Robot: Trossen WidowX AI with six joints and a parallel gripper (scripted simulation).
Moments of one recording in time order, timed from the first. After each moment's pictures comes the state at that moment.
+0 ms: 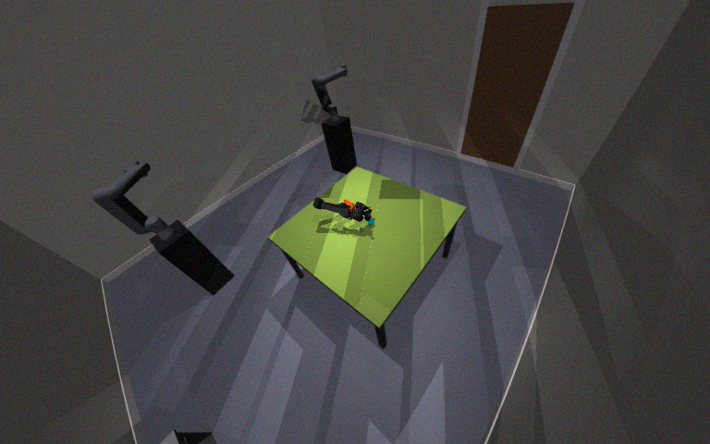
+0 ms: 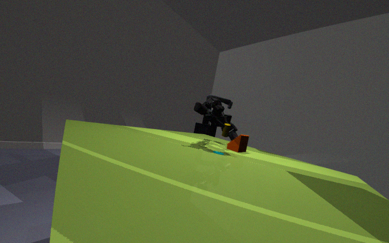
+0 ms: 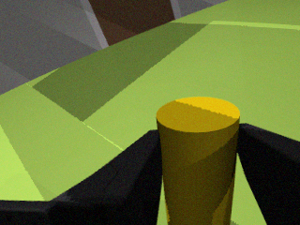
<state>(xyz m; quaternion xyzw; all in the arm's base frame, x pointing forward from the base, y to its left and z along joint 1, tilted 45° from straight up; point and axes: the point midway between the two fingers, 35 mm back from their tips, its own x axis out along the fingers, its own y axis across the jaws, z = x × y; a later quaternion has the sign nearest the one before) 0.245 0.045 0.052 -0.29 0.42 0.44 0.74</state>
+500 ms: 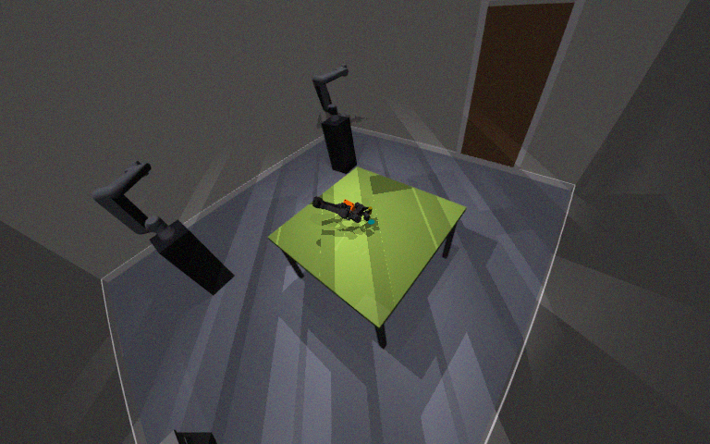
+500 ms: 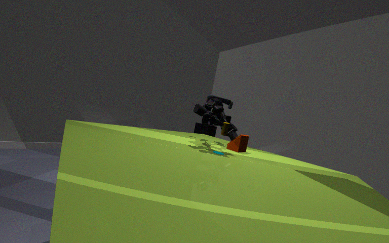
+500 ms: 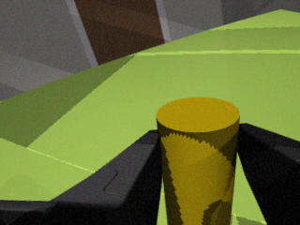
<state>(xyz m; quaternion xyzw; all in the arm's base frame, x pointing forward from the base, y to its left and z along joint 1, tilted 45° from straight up) 0.246 0.044 0.059 -0.30 0.37 0.44 0.76</state>
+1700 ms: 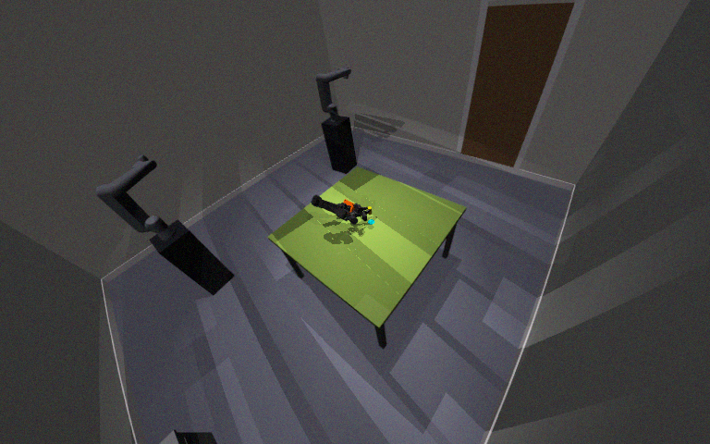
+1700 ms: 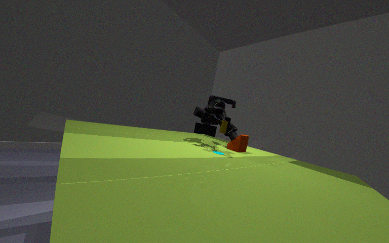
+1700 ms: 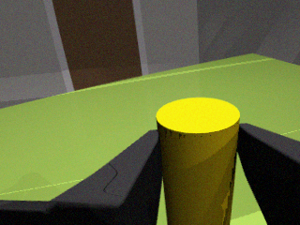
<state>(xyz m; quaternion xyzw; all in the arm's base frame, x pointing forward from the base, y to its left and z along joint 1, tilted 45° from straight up) 0.244 0.040 0.069 -0.32 0.27 0.44 0.79</state>
